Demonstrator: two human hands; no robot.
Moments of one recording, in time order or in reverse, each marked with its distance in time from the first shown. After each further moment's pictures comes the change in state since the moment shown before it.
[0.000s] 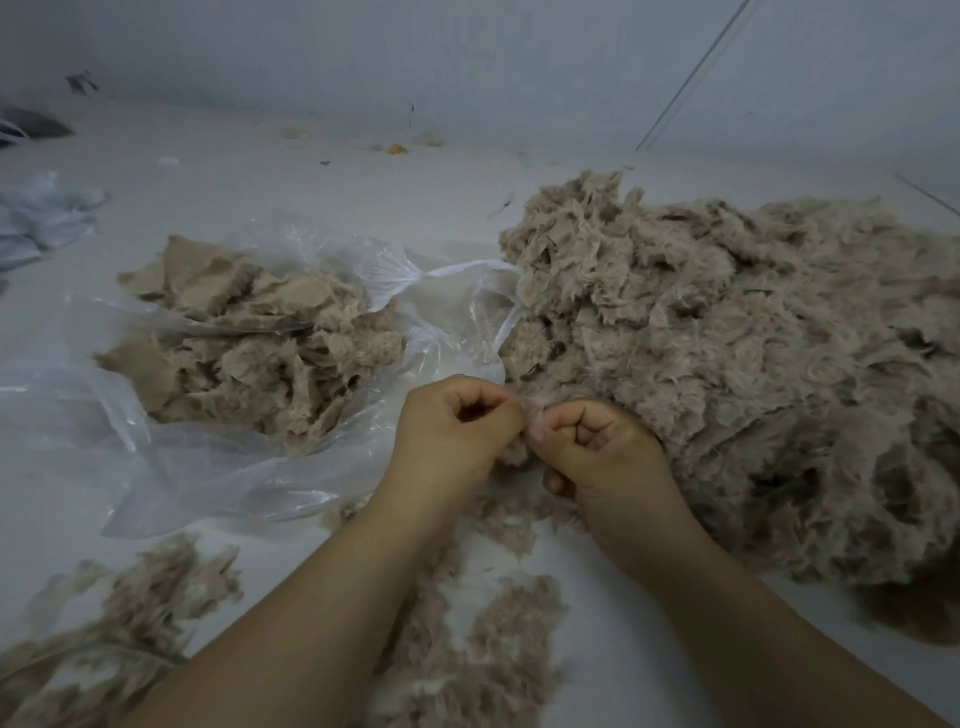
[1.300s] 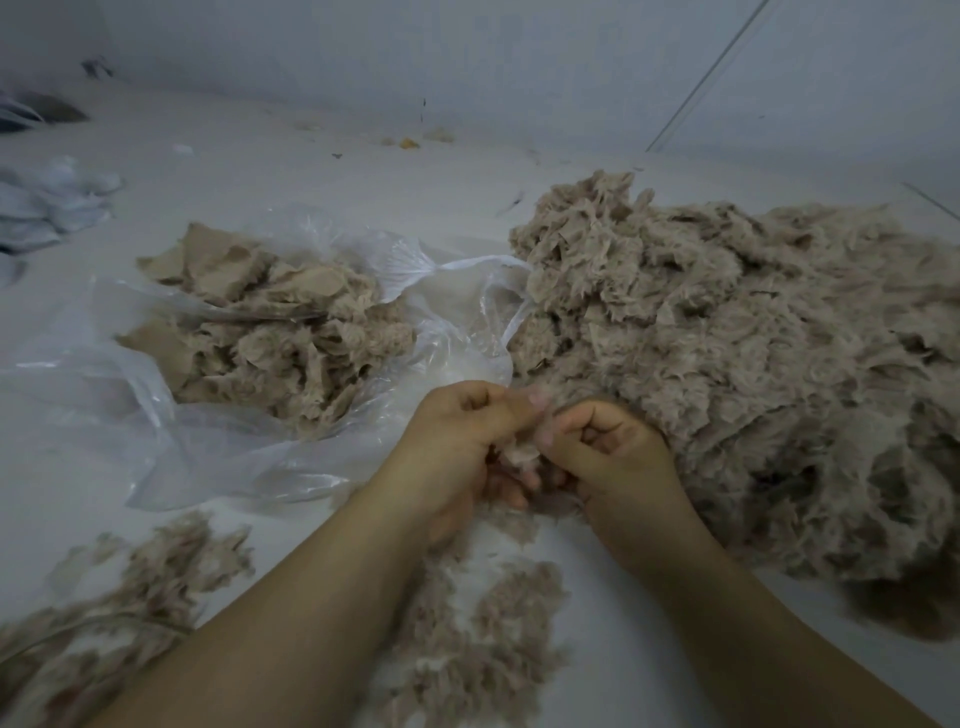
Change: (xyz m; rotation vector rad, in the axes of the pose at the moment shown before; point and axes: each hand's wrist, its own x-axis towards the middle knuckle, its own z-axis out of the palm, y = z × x) left_hand -0.008 0.008 -0.005 -0.311 -0.233 -0.288; right_hand -0.008 0.000 -0.002 0.074 -0.050 -0.026
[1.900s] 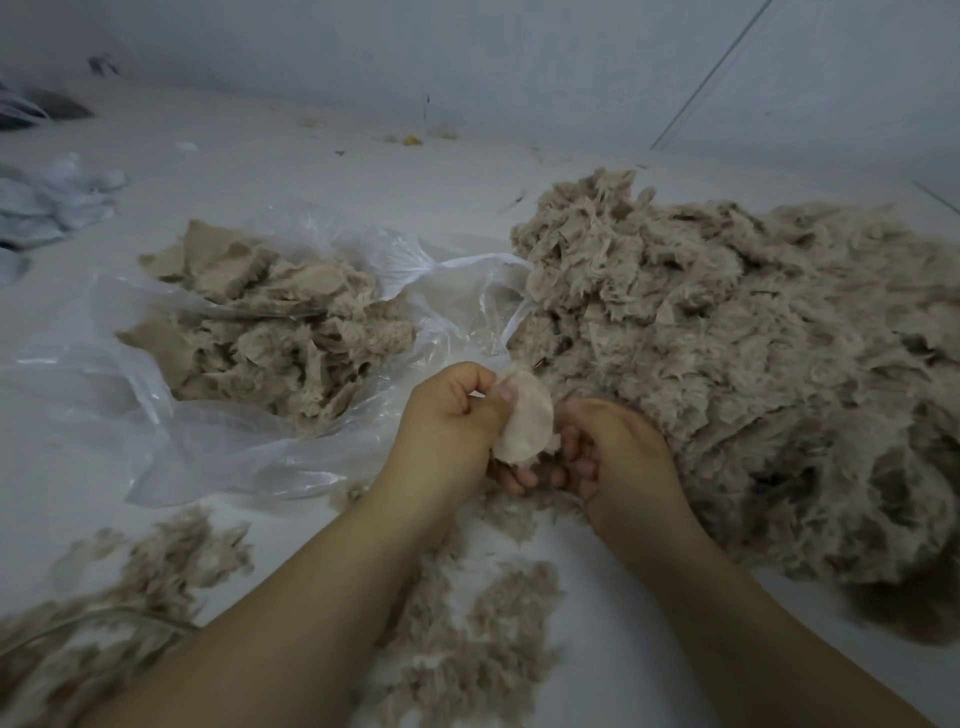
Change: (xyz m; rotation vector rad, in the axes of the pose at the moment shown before) left_hand 0.002 -0.006 0.000 0.192 0.145 0.200; right_hand 0.007 -0.002 0.002 0.050 0.099 0.083
